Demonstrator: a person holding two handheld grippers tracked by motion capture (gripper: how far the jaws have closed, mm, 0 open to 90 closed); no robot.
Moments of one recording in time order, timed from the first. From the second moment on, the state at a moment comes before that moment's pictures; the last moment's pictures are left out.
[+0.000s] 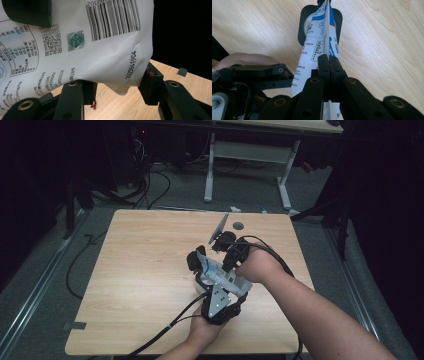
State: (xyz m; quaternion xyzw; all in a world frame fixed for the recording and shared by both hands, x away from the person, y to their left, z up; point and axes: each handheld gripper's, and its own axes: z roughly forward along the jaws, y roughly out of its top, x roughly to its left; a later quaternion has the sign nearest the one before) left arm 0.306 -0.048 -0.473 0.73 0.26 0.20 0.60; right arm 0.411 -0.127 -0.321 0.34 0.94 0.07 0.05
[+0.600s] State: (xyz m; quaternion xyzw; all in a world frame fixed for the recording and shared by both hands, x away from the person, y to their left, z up) left arm 0.307 -0.050 -0.472 0.73 0.26 0.19 0.60; right arm 0.411 -0.127 -0.322 0.34 0.93 0.06 0.05
